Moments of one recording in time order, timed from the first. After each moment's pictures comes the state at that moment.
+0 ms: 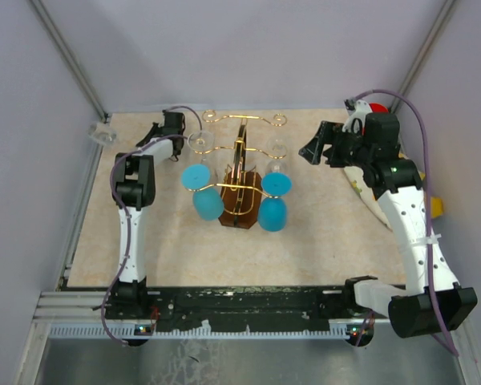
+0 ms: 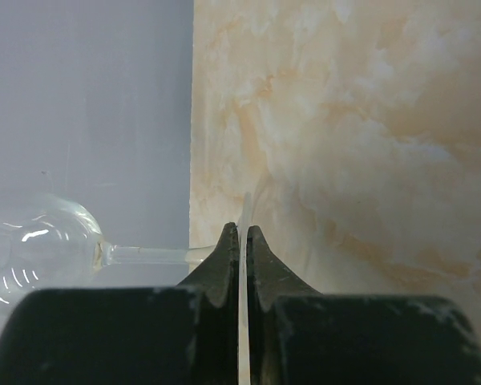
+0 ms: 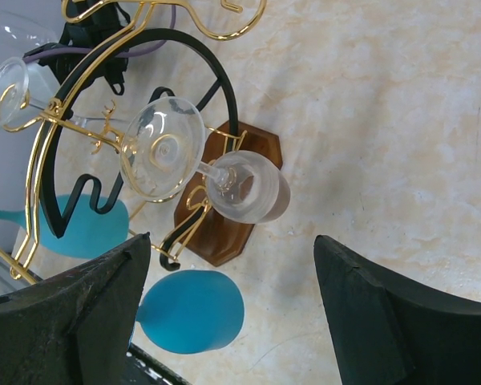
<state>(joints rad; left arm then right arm) -0.15 2.51 1.90 -0.14 -1.00 0.51 0.13 1.15 1.30 -0.62 -0.41 0.31</state>
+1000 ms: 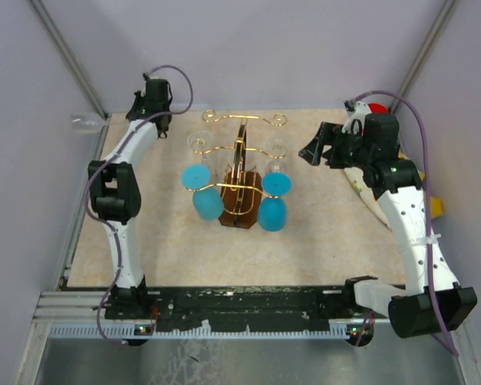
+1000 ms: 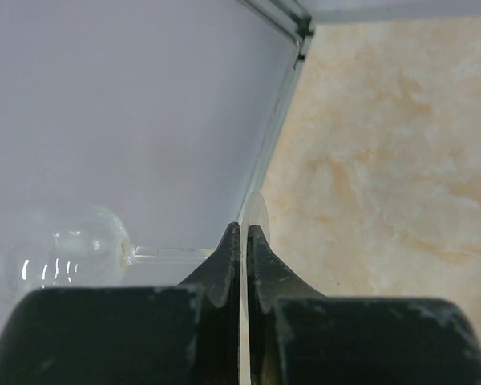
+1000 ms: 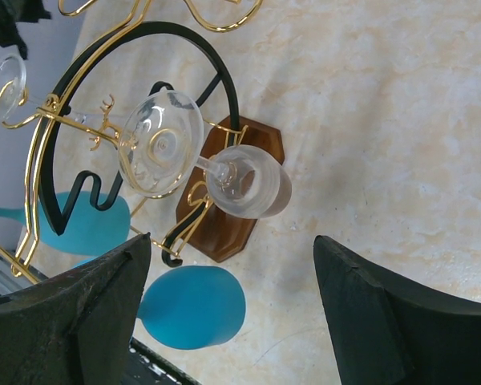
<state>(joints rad) -0.14 2.20 1.90 -0.24 -0.93 0.38 0.13 1.15 1.29 -0.63 -0.42 0.32</state>
